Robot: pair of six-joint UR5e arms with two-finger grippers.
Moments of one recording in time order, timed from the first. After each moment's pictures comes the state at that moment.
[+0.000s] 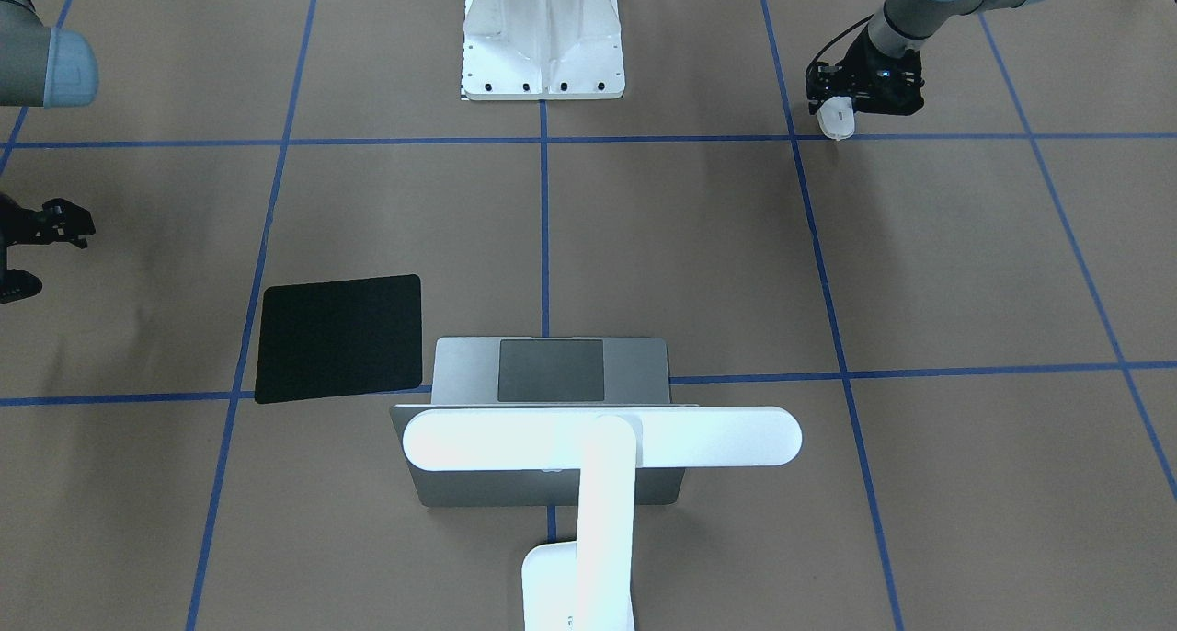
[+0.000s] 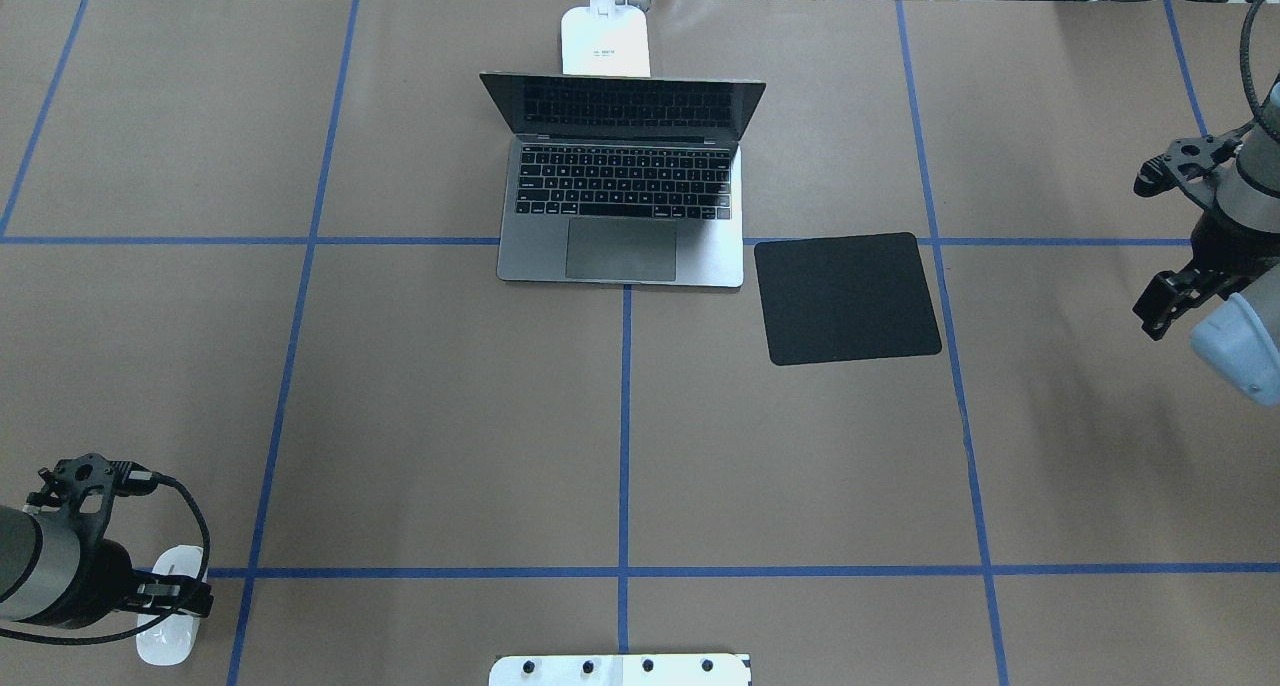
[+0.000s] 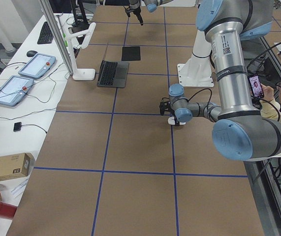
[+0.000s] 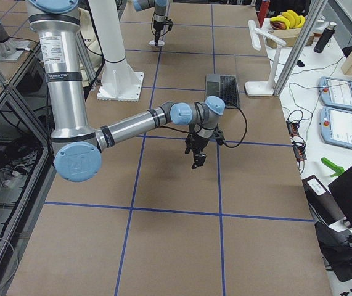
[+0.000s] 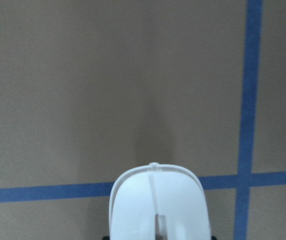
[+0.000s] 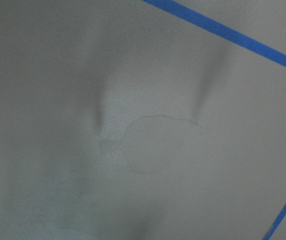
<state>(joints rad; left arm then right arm) -0.32 -1.22 -2.05 -2.26 -1.96 -1.31 1.06 -1.46 1.80 -1.87 2.15 0.07</state>
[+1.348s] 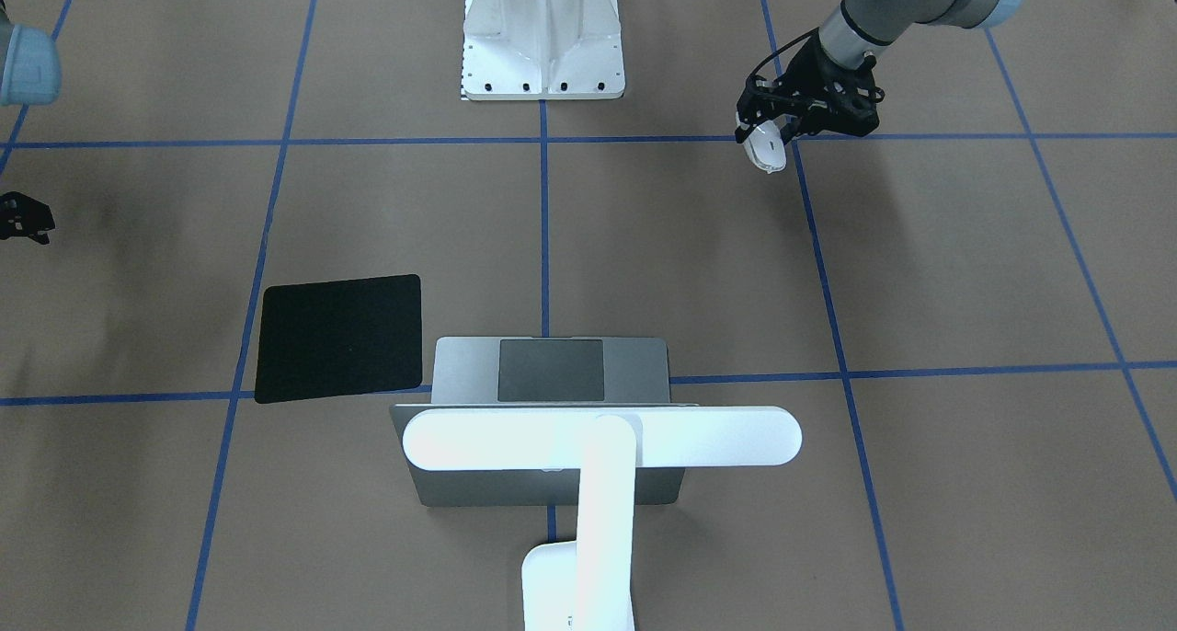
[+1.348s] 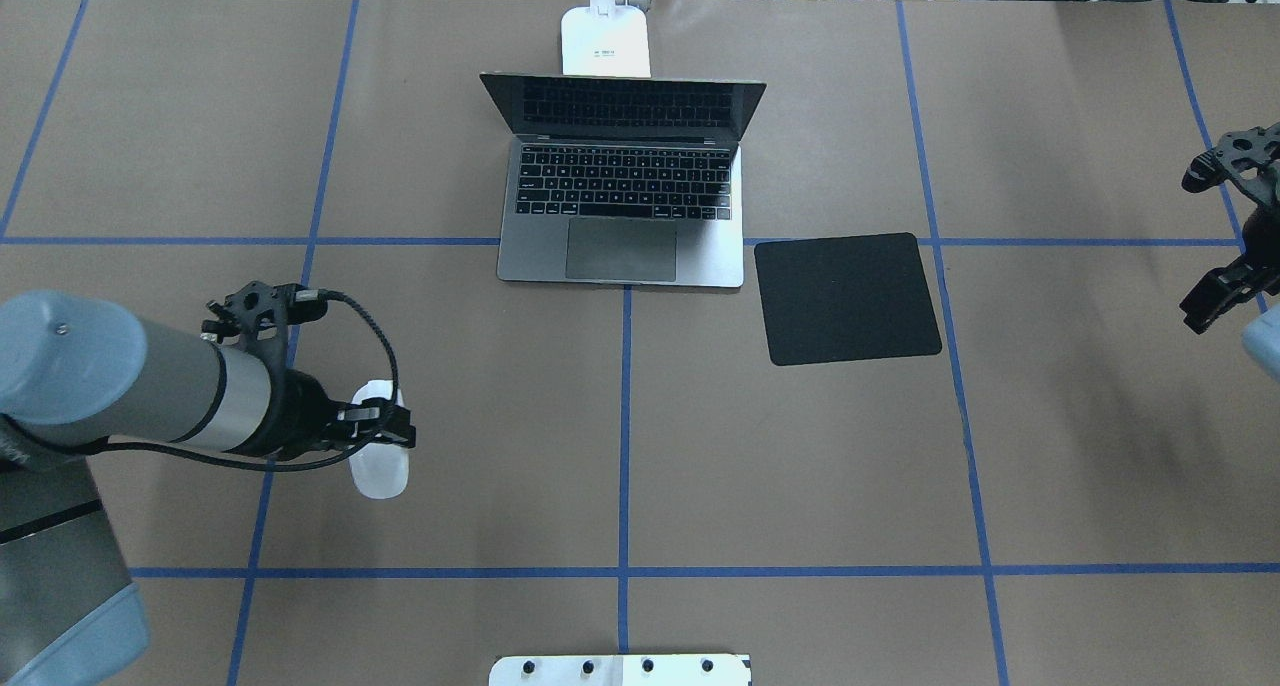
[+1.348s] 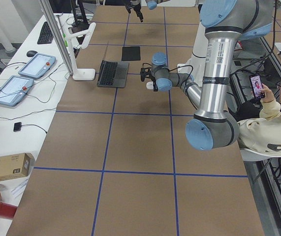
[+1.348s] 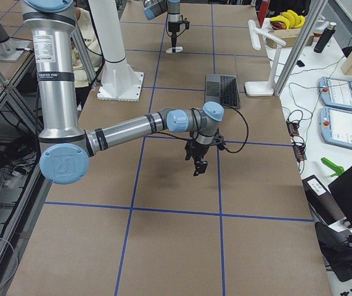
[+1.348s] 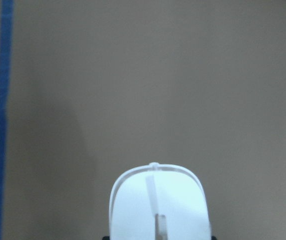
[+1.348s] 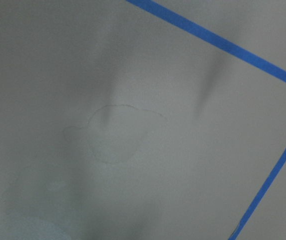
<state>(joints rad) -0.52 -1.74 -2.04 -2.00 -1.97 -1.36 1.12 -1.52 1.80 -1.78 2.14 -0.01</state>
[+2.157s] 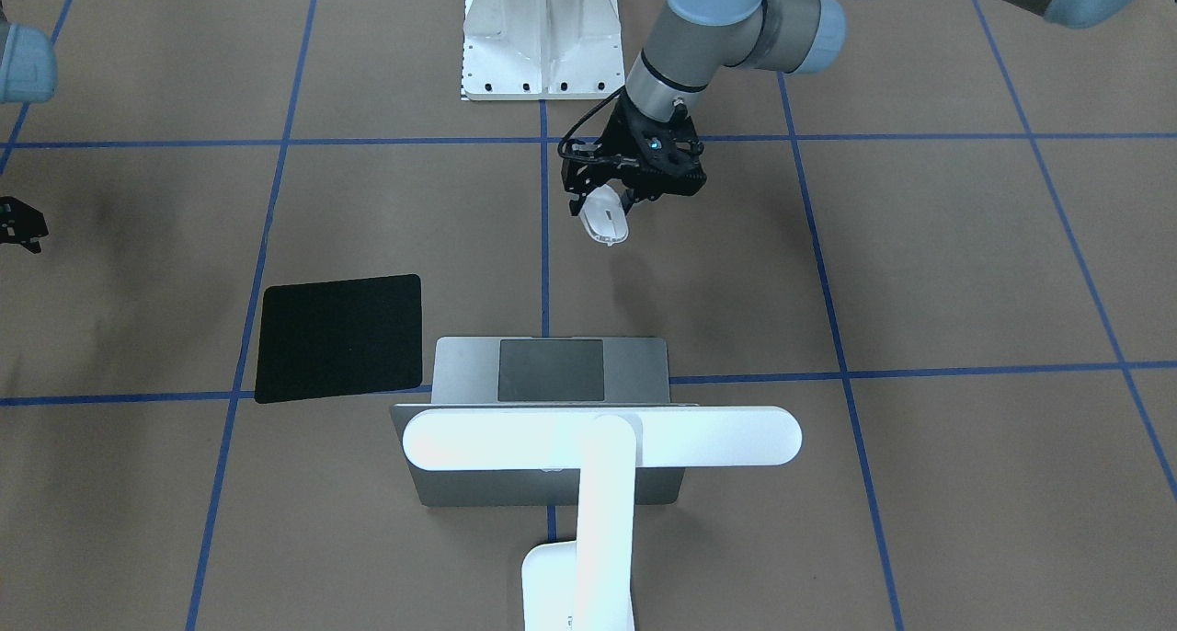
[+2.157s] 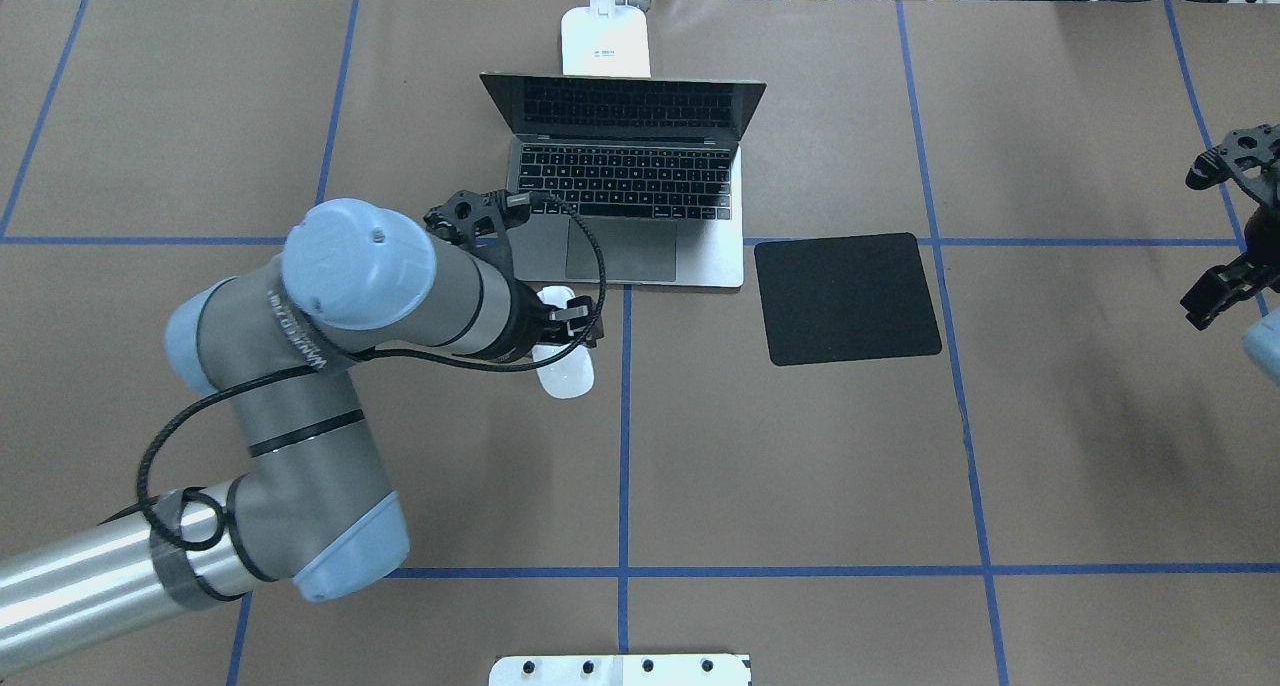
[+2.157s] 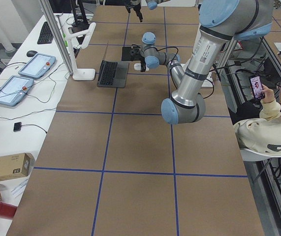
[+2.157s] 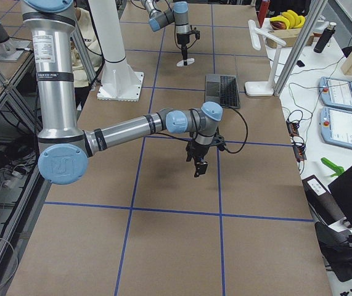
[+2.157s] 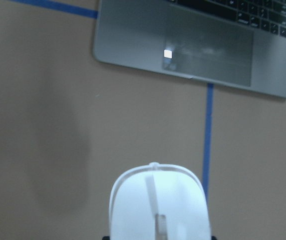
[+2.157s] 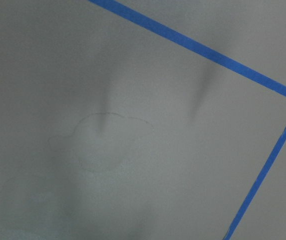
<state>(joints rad) -0.51 -2.19 -1.75 -1.88 -1.84 -1.43 1.12 -1.52 1.80 -1.77 2.11 0.03</state>
